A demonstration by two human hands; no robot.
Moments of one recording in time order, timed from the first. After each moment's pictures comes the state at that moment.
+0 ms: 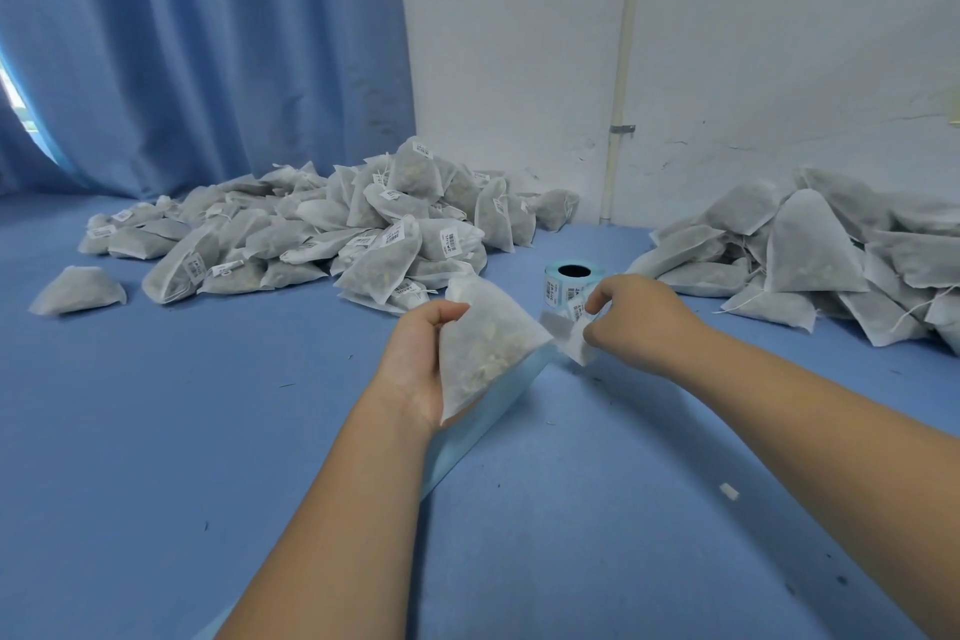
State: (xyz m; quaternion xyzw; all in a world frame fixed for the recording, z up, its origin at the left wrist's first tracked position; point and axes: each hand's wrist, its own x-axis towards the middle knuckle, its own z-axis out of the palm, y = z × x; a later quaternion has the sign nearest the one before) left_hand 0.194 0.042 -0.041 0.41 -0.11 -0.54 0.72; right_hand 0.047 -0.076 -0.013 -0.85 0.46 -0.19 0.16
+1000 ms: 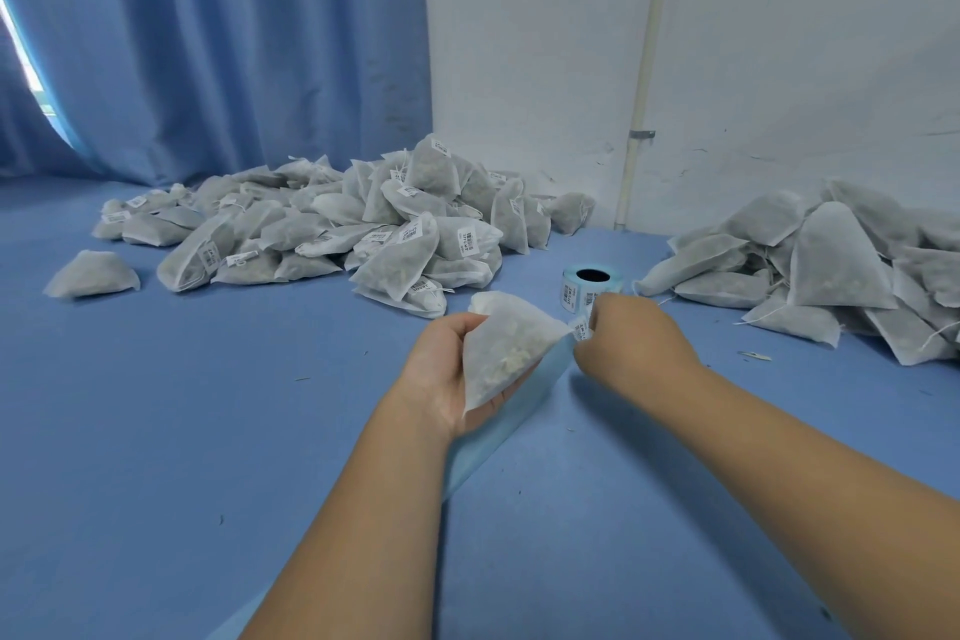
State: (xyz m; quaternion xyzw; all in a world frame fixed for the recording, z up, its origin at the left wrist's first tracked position) left_hand 0.194 0.041 -0.045 0.34 -0.09 -0.60 0.71; right_hand 0.071 -0.073 -0.036 -0.87 0.45 -0.19 0.09
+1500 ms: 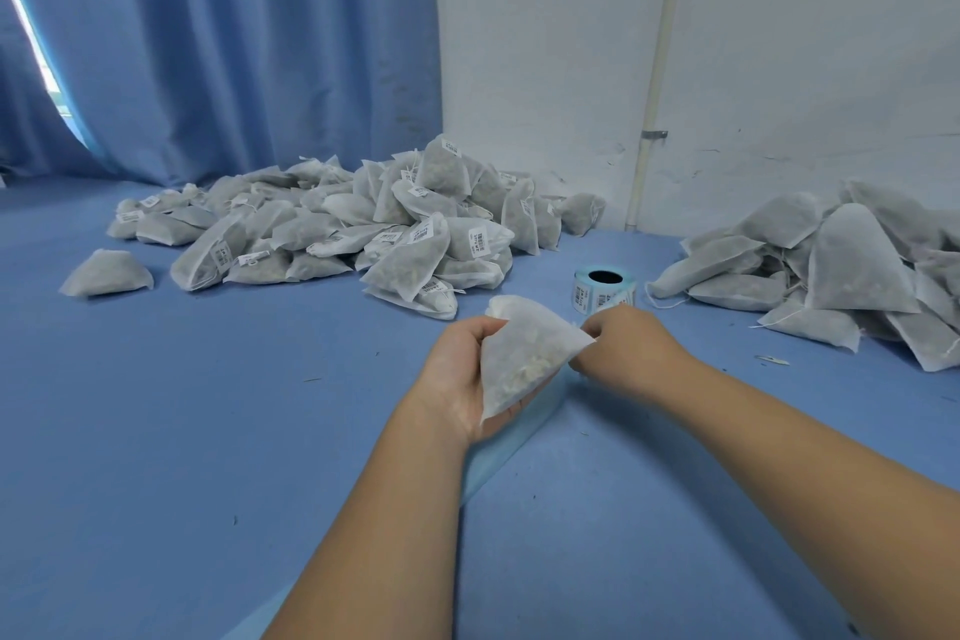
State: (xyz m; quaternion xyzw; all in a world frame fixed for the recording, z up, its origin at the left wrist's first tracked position) left_hand 0.194 0.040 -0.048 0.35 -0.10 -0.61 0.70; right_hand 0.080 -0.068 -0.036 -0.87 0.42 -0.16 0.21
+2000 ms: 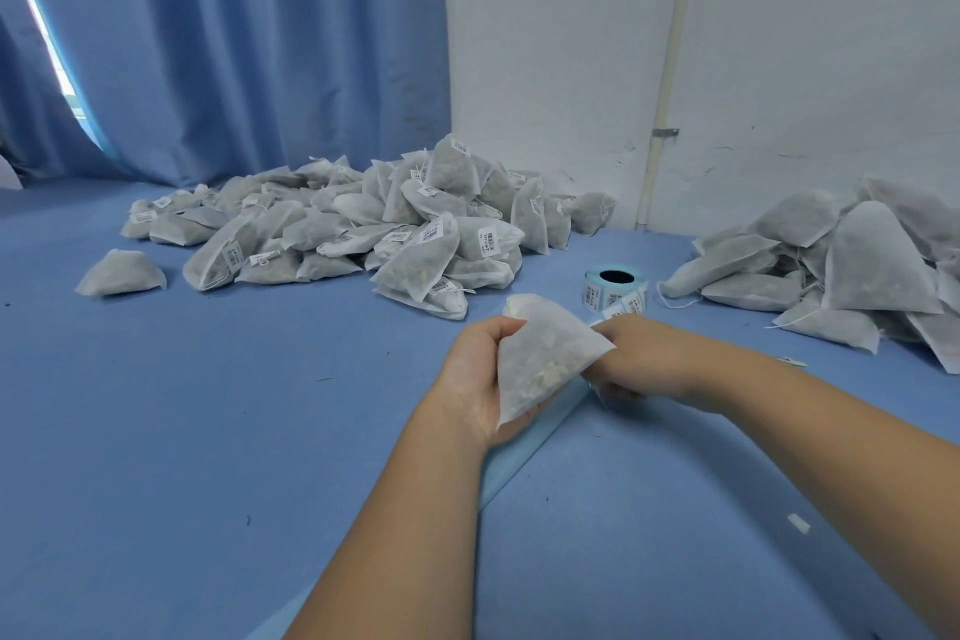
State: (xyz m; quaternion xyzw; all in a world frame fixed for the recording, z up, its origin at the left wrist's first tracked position) left_hand 0.192 0.036 -0.051 0.36 -0.12 -0.60 0.70; right_hand 0.069 -0.064 -0.022 -0.88 0.35 -0.05 0.33
